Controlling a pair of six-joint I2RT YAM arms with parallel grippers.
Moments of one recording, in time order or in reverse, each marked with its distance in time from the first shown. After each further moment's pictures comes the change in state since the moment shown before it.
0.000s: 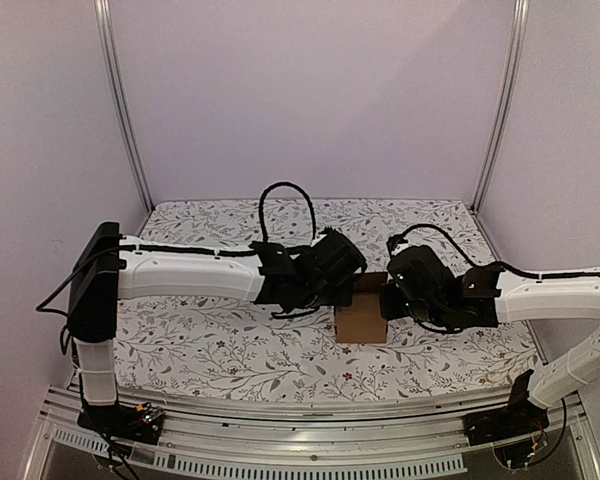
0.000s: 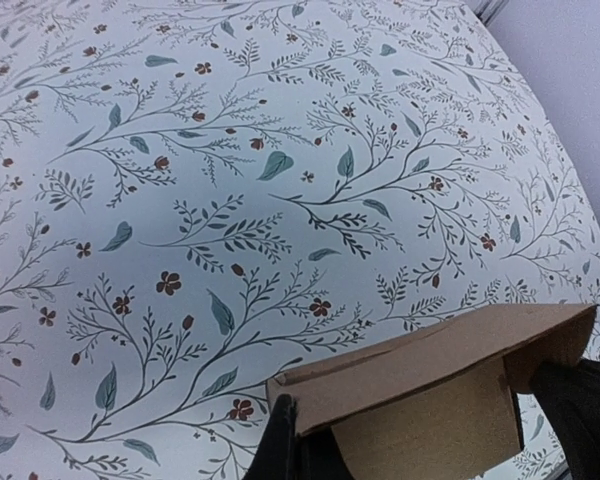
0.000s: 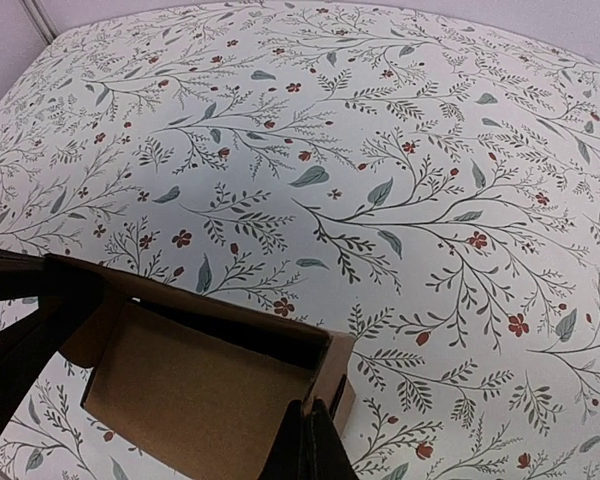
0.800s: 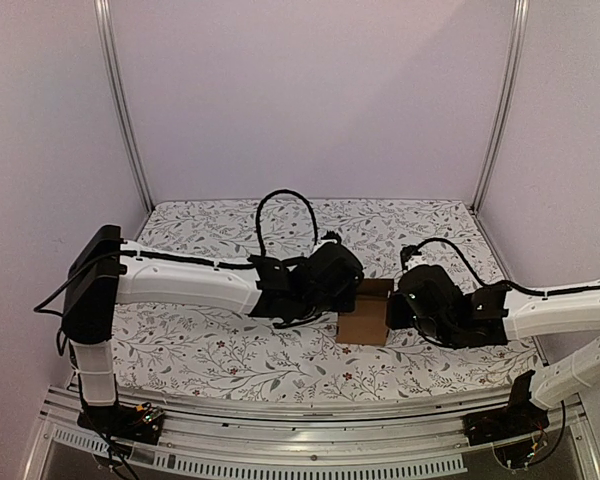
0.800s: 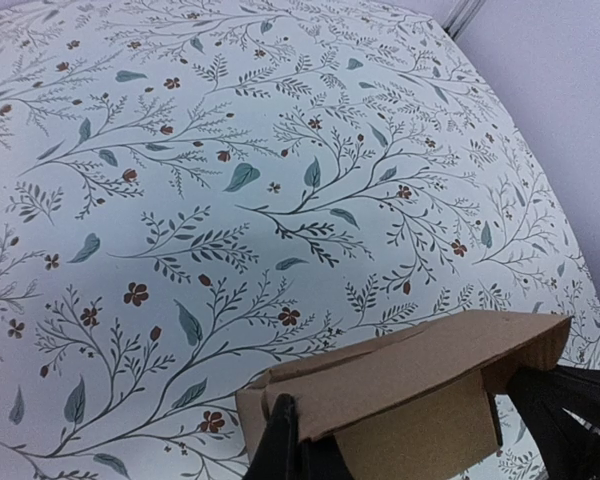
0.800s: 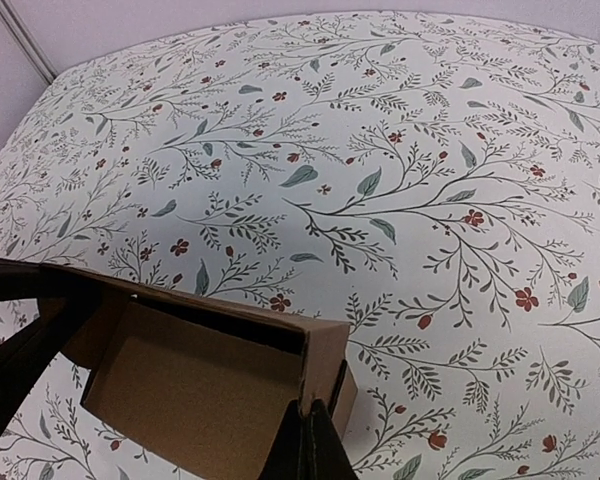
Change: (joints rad) left arm -0.021 -0.018 -0.111 0.185 -0.008 0.022; right arm 0.032 -0.073 -0.162 0.144 0.057 0.103
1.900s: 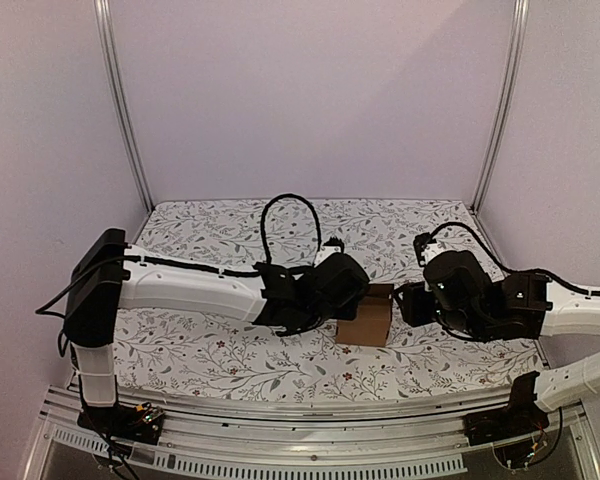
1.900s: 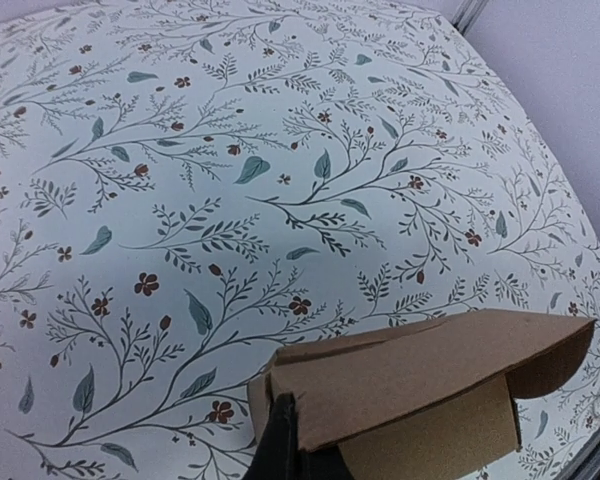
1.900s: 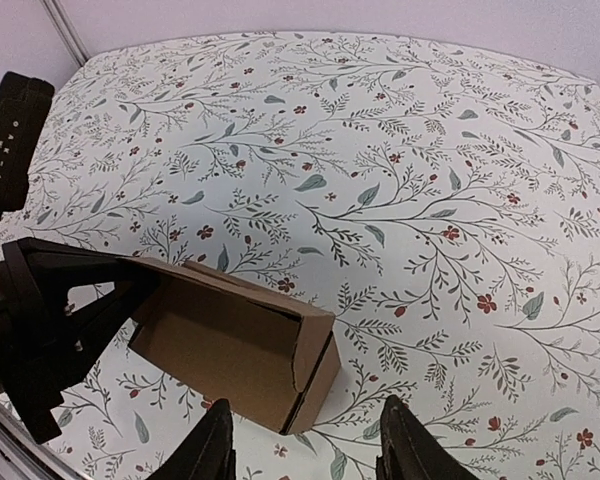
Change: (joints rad) left arm -0.037 0.015 0.003 -0.026 -0.068 0.001; right arm 0.042 -0.199 0.089 -0.283 0.011 -0.071
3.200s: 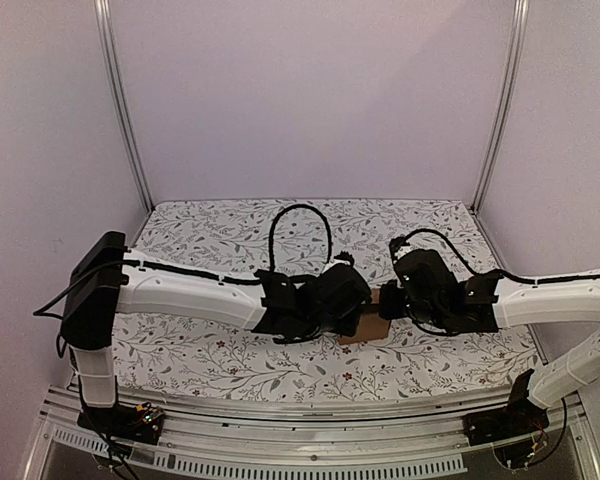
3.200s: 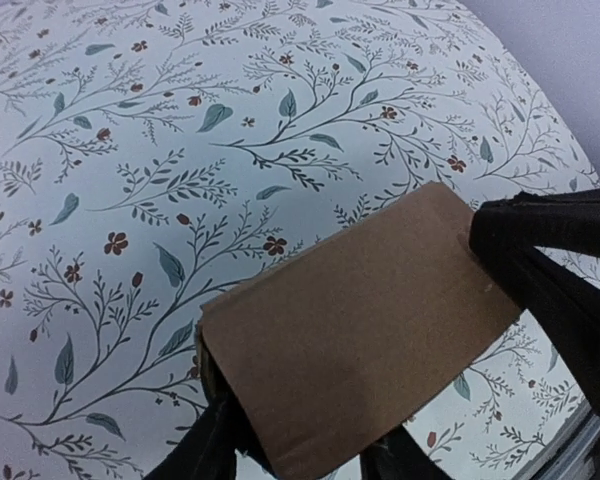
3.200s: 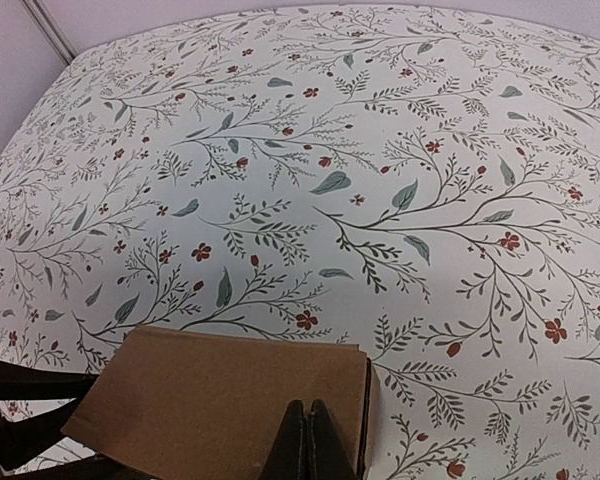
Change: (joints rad) left arm -0.027 0.001 -0.013 -0.035 0.065 0.064; right arm -0.116 0.265 -0.022 0.311 -0.121 -0.024
